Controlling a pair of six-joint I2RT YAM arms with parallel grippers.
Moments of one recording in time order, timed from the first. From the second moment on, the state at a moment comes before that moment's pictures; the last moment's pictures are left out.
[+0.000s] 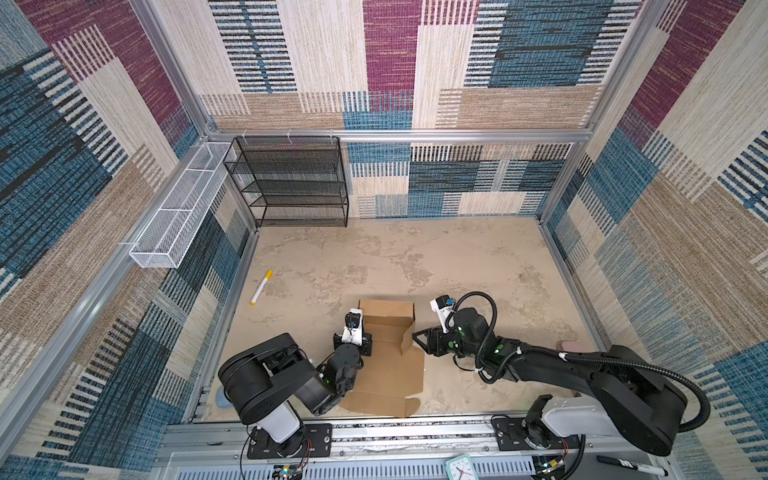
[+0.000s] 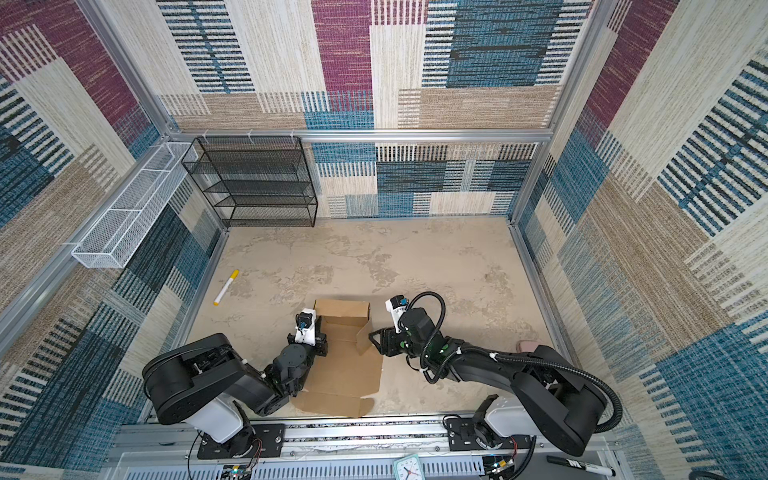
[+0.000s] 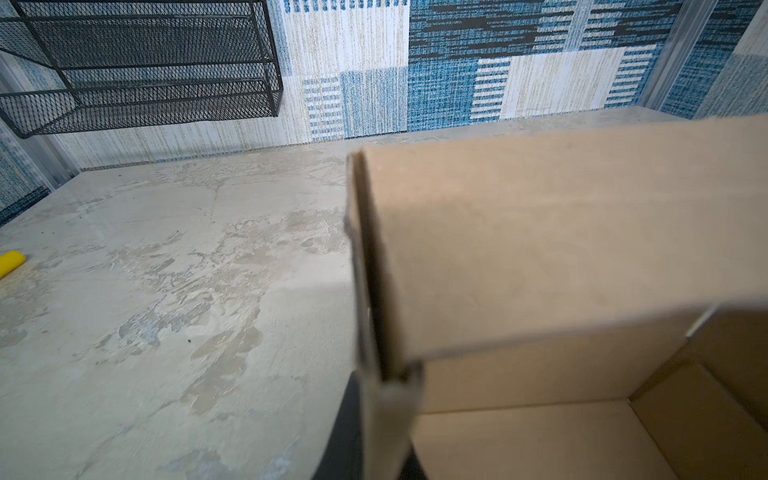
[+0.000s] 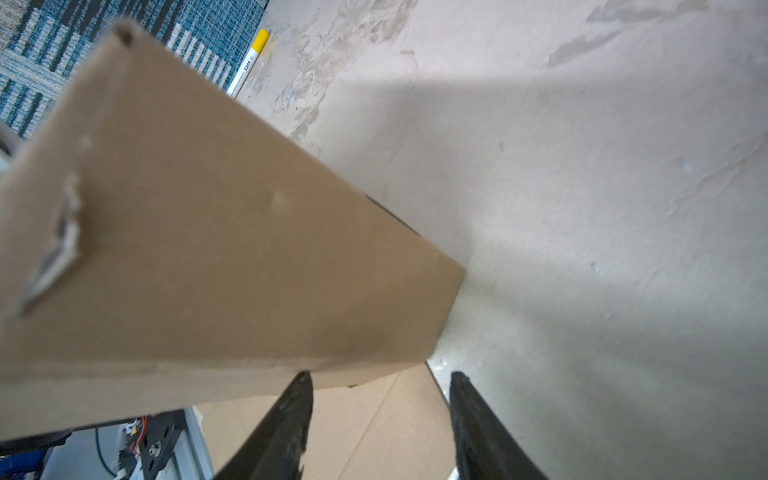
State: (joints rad) left arm -0.87 1.62 0.12 1.30 -0.68 -0.10; right arm 0.76 1.33 0.44 0.32 -0.21 0.59
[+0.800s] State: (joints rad) left arm -0.87 1.61 0.11 1.30 -0.67 -0.10; right arm 0.83 1.44 0.55 0.38 0.00 0.39
